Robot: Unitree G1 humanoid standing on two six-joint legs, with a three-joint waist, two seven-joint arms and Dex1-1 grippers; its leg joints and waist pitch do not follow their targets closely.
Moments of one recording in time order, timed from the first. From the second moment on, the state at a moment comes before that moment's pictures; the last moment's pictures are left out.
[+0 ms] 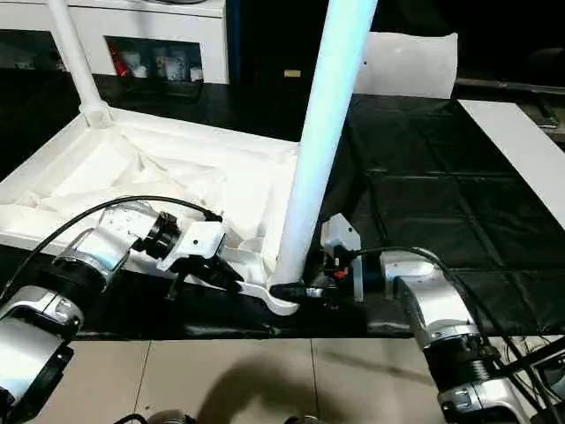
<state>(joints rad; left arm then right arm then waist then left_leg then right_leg) -0.79 0.36 -0.38 0.88 0.11 -0.33 -1.52 -0.38 -0.44 0.17 0.31 0.28 0.20 1.34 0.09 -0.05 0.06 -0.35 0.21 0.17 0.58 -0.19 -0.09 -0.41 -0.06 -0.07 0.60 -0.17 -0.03</state>
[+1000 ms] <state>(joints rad) -0.87 0.13 -0.25 0.96 0.17 0.13 -0.88 -0.53 -0.01 -0.07 0.44 0.11 0.36 0.30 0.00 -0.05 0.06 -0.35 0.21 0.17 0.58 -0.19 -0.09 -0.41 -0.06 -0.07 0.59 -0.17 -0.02</state>
